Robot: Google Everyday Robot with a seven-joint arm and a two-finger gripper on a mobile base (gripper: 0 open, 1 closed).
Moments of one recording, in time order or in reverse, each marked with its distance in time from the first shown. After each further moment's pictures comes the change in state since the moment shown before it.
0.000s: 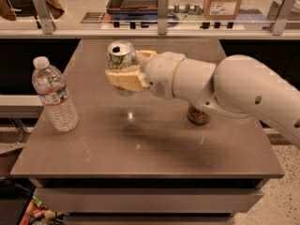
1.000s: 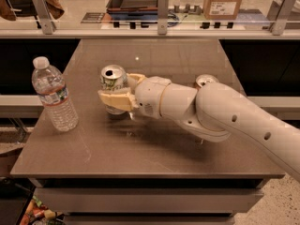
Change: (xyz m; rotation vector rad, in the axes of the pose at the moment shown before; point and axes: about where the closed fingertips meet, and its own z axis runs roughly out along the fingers) arm 0.056 0.021 0.029 -0.055 -0.024 0.078
